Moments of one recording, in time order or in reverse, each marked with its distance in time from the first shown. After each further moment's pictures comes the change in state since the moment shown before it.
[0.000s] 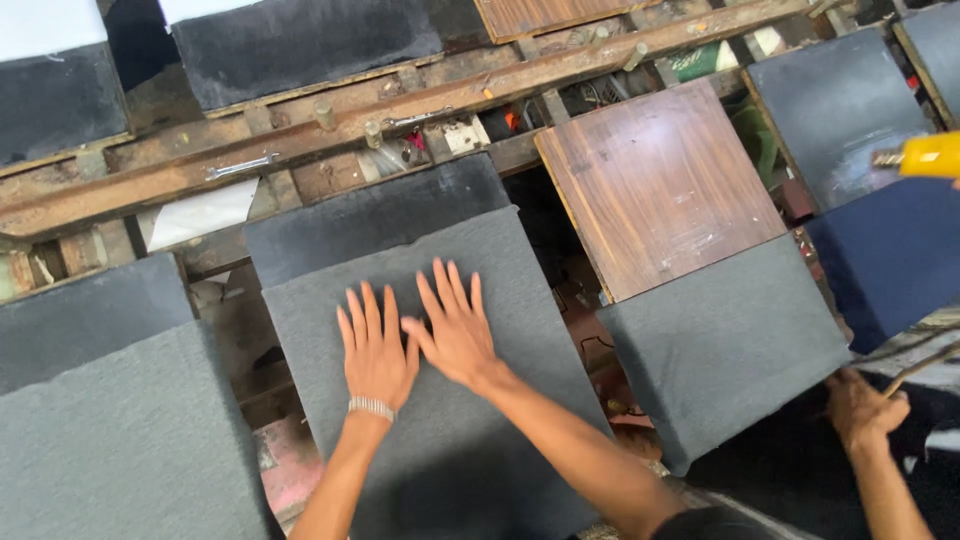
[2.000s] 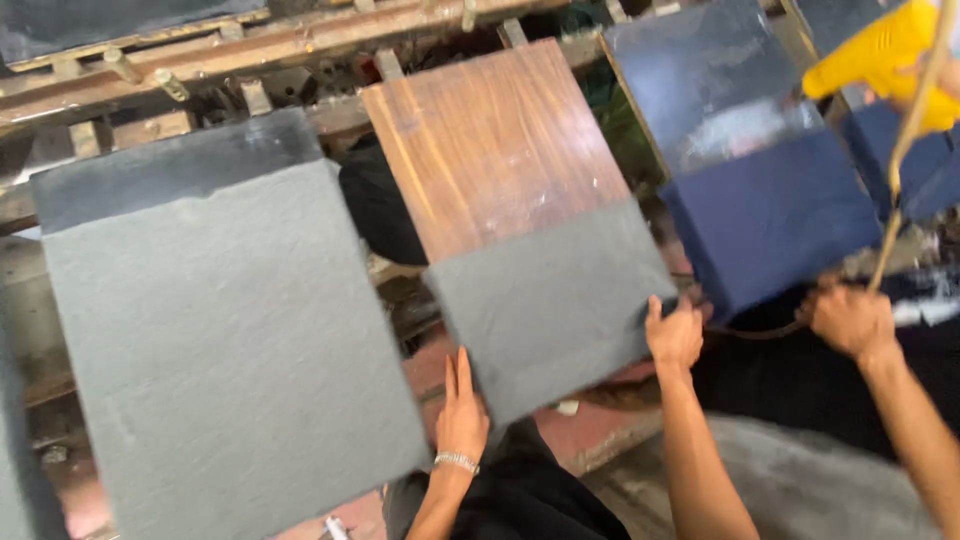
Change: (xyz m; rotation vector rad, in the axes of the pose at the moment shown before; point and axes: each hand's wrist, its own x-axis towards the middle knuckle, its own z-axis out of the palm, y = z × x) left_hand -0.158 0.420 0.059 -0.525 -0.693 -0.420; right_hand -0.327 0.520 -0.225 -0.209 0.198 1.121
